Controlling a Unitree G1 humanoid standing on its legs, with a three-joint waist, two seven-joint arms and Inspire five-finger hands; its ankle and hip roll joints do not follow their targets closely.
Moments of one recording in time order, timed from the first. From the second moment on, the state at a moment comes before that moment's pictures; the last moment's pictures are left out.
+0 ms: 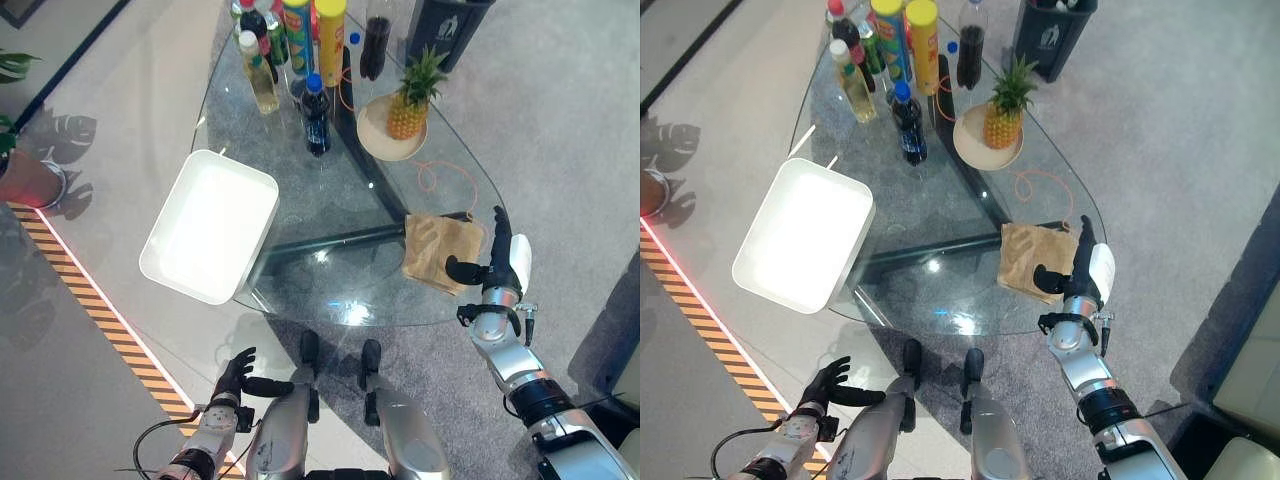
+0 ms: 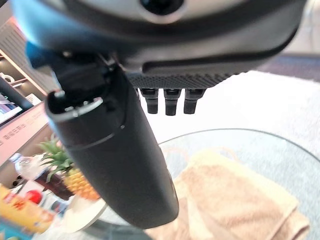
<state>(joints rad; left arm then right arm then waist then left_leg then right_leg) -0.21 0.30 -0.39 1.03 -0.32 -0.18 0.19 -0.44 -0.51 0.27 0.45 0.00 0.12 -0.72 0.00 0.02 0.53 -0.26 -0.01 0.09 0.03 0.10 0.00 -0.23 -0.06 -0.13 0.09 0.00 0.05</state>
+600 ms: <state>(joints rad) -0.29 0.30 -0.45 0.92 -0.37 -0.18 0.23 -0.67 -0.51 0.21 0.55 0.27 0.19 -0.91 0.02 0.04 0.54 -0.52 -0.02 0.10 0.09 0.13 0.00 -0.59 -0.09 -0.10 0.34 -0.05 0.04</state>
